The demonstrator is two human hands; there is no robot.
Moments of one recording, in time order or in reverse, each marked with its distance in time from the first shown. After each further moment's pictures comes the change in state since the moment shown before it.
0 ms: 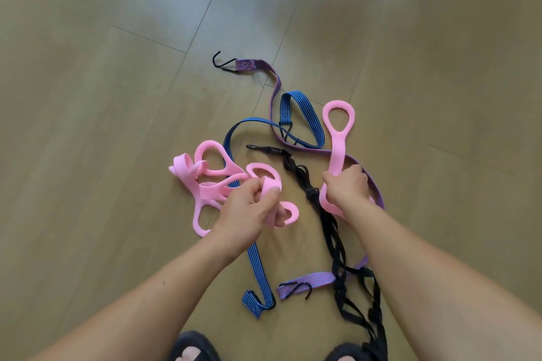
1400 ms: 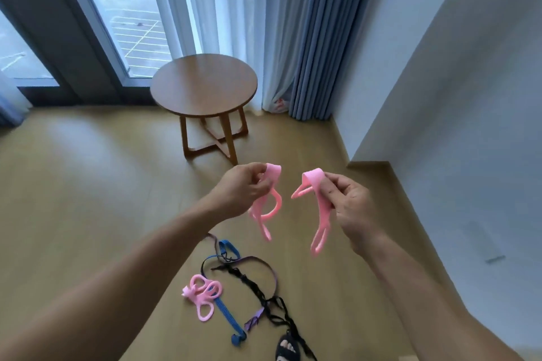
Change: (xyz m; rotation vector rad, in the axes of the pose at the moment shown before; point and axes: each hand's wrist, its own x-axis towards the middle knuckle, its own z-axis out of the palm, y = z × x) left_hand -0.520 0.611 0.008 0.660 -0.303 0.720; right_hand -0.654 0.002 -0.642 1.053 0.191 -0.703
